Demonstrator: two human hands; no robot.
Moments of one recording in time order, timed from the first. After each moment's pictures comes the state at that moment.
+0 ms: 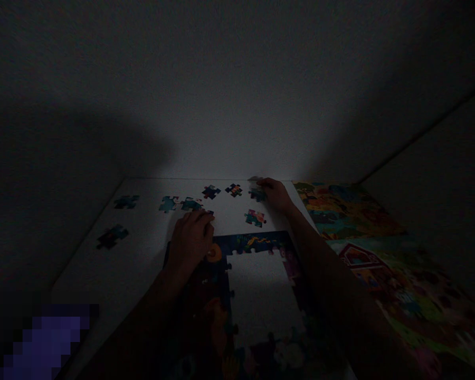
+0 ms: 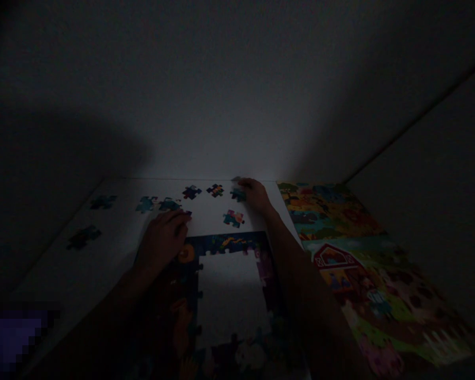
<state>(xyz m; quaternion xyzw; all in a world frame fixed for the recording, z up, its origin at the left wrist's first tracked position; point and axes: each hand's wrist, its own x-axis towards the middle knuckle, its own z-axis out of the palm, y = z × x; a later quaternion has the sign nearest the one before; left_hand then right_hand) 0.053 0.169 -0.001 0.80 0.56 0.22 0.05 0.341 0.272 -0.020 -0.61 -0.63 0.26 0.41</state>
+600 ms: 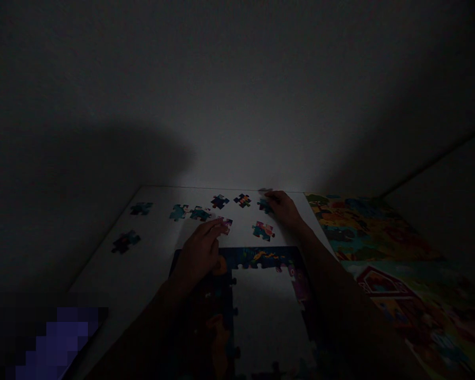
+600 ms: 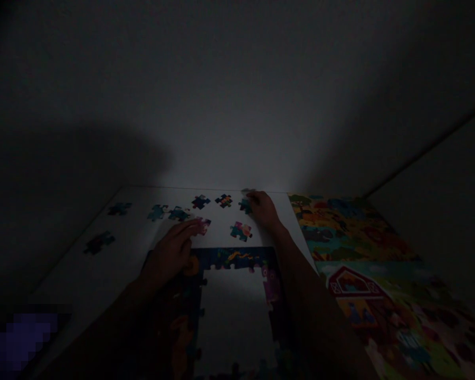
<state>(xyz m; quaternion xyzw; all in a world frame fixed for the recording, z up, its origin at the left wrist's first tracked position) 0.049 0.164 -0.004 0.82 0.50 0.26 0.10 0.332 0.263 -0.023 -0.63 -0.66 0.21 0.36</state>
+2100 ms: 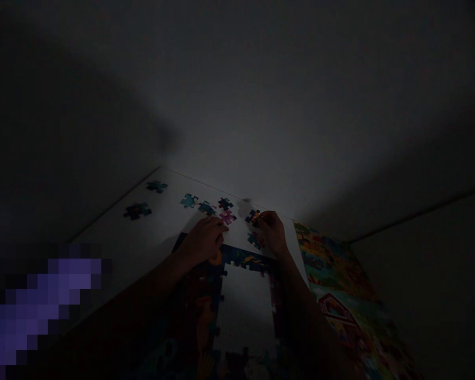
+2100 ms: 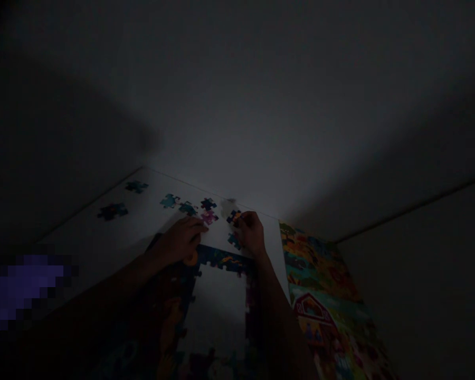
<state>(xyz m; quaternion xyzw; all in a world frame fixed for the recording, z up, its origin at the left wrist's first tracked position) 0.050 0.170 -0.016 0.83 0.47 0.28 0.10 0.286 0.211 0.008 -0.52 -0.60 0.36 0.49</state>
